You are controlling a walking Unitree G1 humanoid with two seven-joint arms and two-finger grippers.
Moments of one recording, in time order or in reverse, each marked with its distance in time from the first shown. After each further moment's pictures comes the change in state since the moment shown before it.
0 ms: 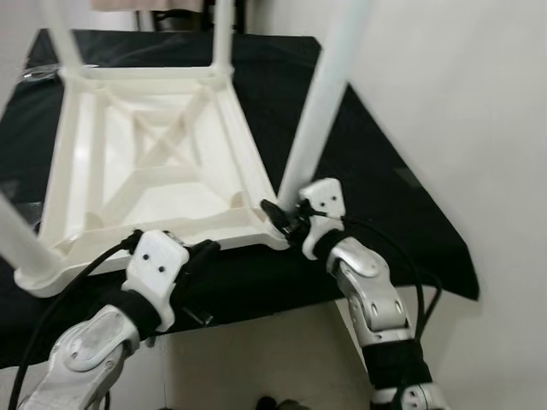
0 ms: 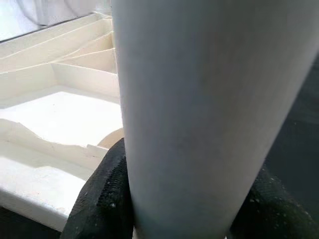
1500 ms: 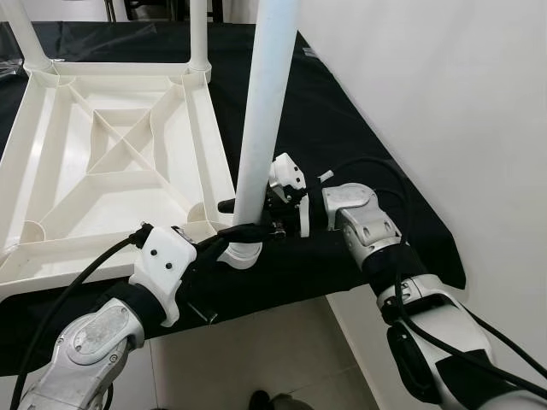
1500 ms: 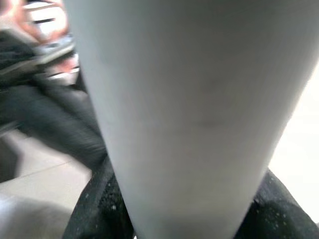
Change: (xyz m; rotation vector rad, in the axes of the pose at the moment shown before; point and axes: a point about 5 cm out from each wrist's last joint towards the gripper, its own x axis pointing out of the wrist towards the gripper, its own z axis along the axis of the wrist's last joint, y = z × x) left arm 0.004 0.003 0.005 0.041 -0.015 0.010; right arm 0.038 -0.006 0.038 -0.134 0.039 0.829
